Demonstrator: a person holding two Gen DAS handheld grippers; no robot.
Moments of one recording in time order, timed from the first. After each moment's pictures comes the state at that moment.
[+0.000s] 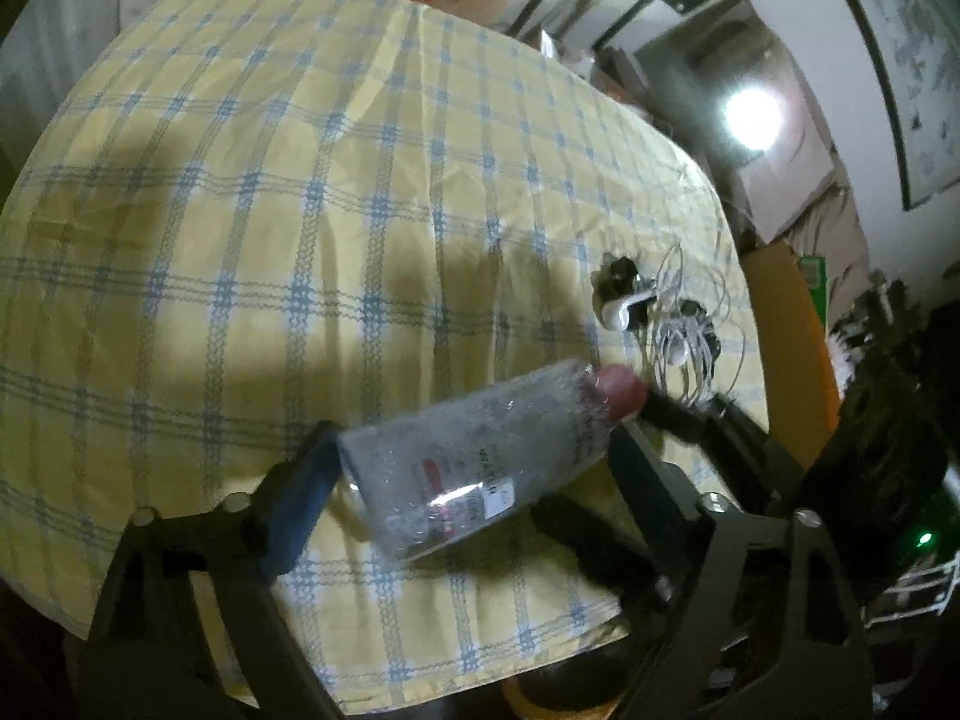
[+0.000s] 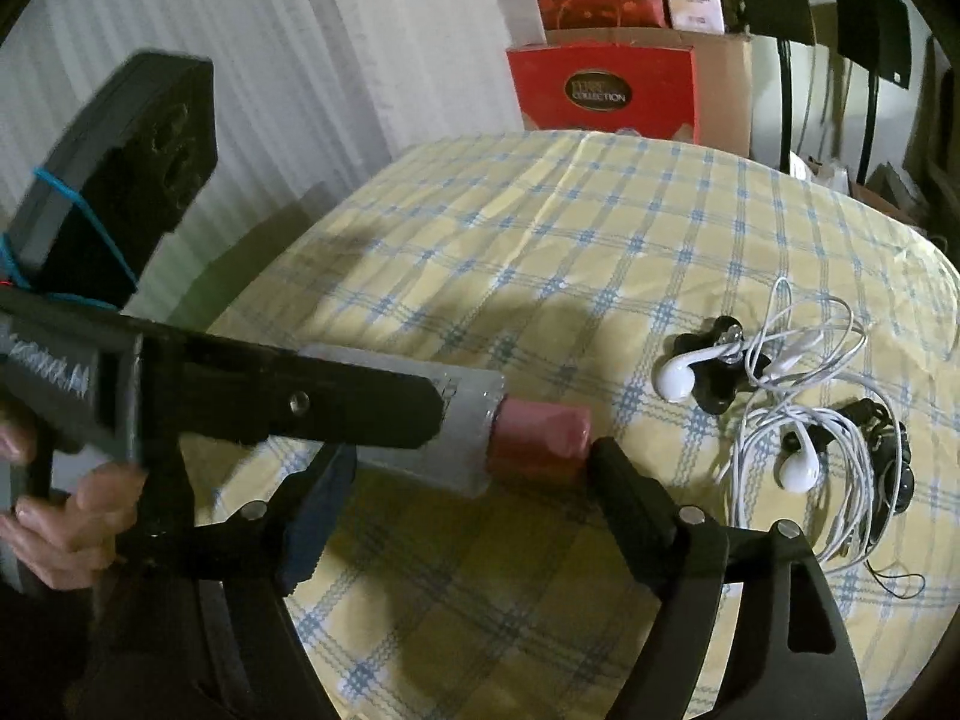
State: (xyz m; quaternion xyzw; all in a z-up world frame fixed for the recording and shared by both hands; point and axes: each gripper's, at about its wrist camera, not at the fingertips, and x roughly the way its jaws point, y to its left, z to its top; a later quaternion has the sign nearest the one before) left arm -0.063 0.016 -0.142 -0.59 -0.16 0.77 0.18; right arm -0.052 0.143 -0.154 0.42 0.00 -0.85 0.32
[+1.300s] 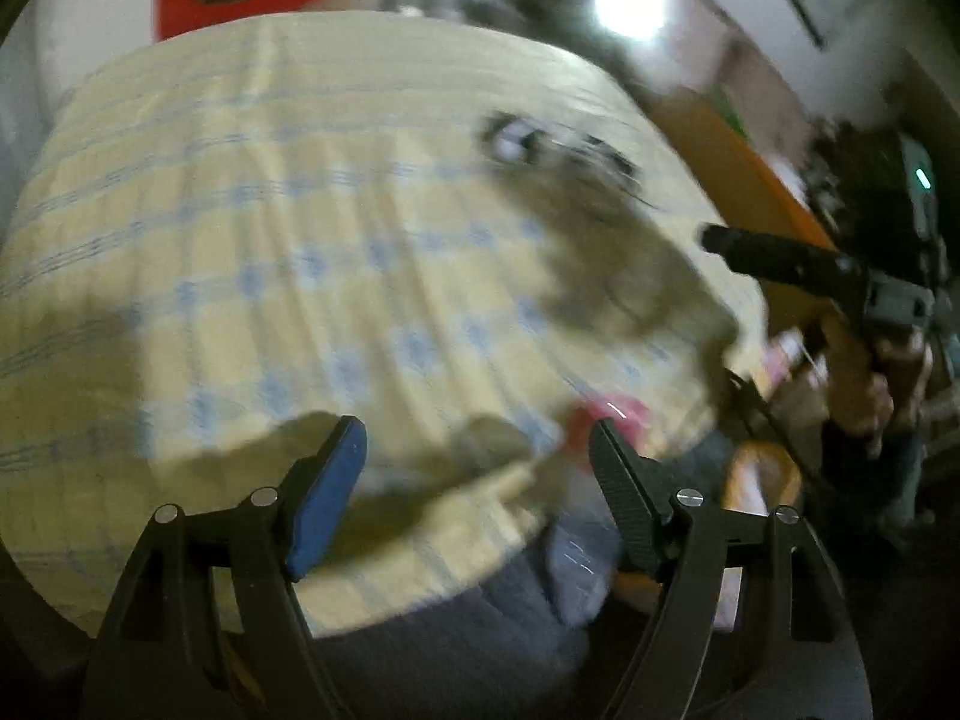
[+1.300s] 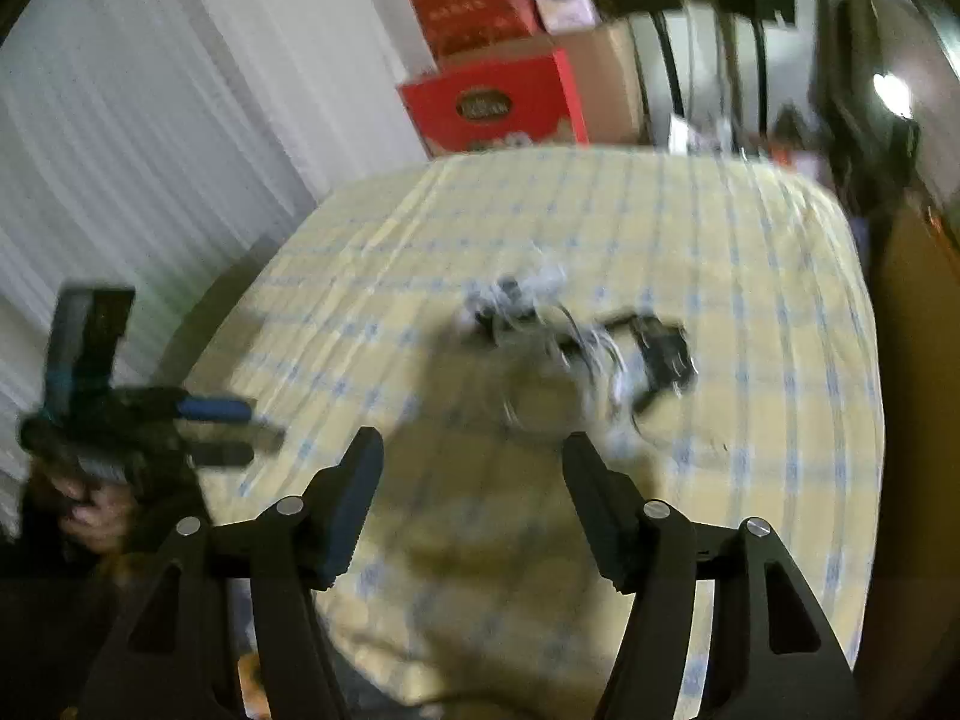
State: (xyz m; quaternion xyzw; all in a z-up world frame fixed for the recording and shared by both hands) left arm 0.033 0.022 -0.141 -0.56 -0.03 0.77 0.31; right arm -0.020 0.259 -0.113 0.46 -0.07 -0.85 0.25
